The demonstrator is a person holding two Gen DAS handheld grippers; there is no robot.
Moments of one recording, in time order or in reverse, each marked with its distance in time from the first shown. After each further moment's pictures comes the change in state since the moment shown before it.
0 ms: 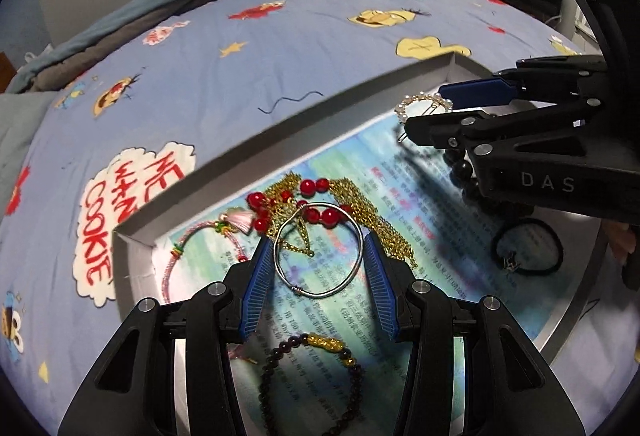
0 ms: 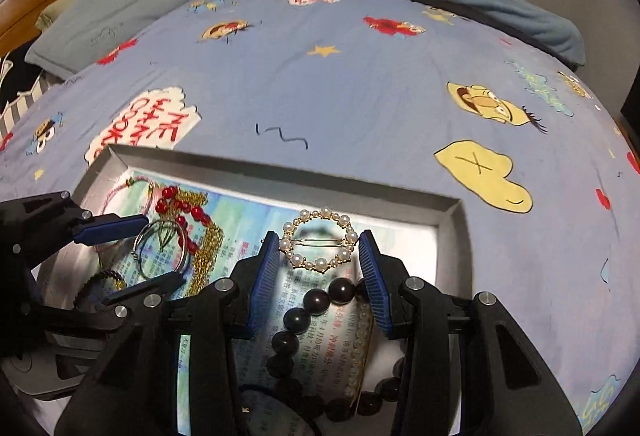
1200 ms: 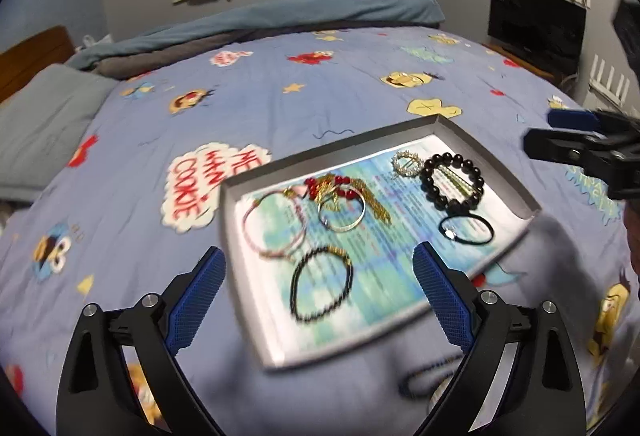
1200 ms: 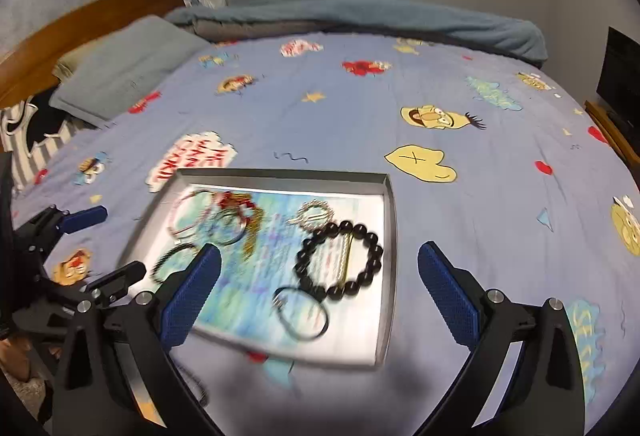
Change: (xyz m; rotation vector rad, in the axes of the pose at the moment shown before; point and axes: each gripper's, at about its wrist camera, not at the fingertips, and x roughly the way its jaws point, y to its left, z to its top) left arm -0.129 -0.003 -0.052 -0.178 -0.163 0.100; right arm -0.148 -0.009 -0.054 0.110 -0.160 0.035
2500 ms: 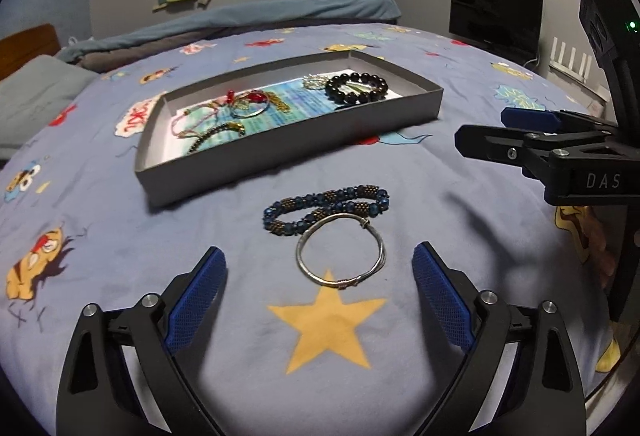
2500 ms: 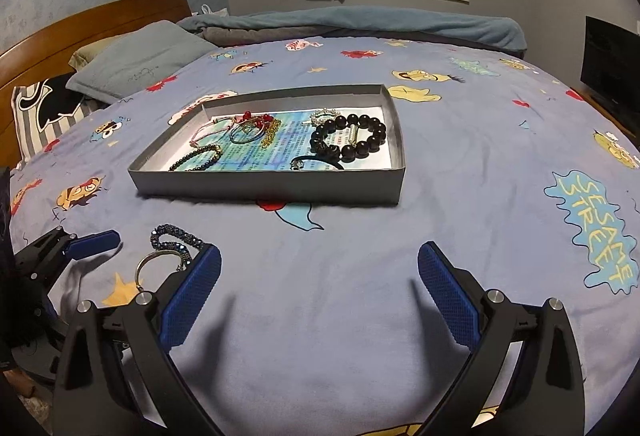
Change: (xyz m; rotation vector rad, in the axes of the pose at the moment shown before) left arm -0.018 -0.073 -0.133 0.032 -0.057 -0.115; right arm -0.022 0.014 -0.145 0.011 -0.099 -0.020
